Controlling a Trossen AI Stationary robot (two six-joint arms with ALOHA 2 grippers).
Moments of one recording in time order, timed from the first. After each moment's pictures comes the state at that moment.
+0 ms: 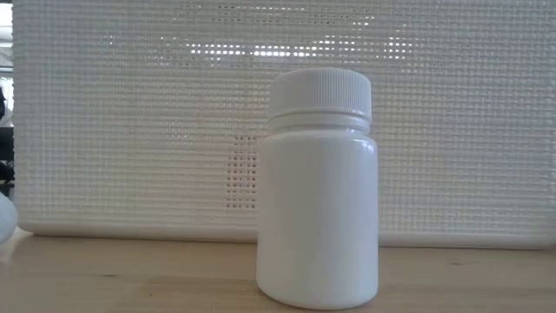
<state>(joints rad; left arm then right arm) -0.08 1.23 1.31 -0.72 -0.40 -0.01 0.66 1.28 0.99 -0.93 0.42 1.00</state>
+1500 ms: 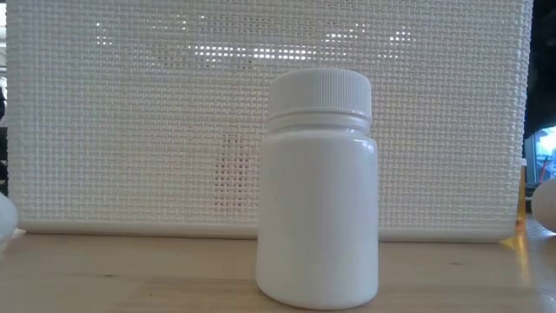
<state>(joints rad) -0.08 1.23 1.31 -0.78 -0.39 -0.06 0.60 1.27 0.79 -0.85 0.42 0.90</state>
